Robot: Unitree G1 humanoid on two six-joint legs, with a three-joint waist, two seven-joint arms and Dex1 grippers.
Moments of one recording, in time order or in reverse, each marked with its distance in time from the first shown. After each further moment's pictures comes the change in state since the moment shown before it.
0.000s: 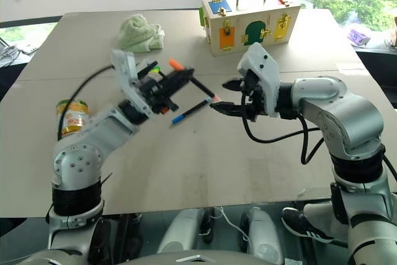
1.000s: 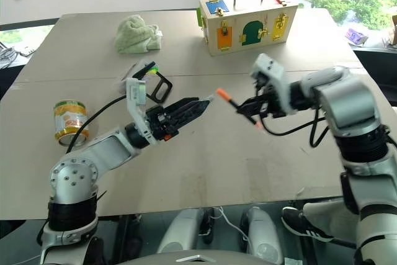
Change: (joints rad) left arm 0.187 -0.039 -0.055 0.085 -0.270 0.146 -0.108; right arm -0.146 0.022 0.119 0.155 -0.180 0.322 0.338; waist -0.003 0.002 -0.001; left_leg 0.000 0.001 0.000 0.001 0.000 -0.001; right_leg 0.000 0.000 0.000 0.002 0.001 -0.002
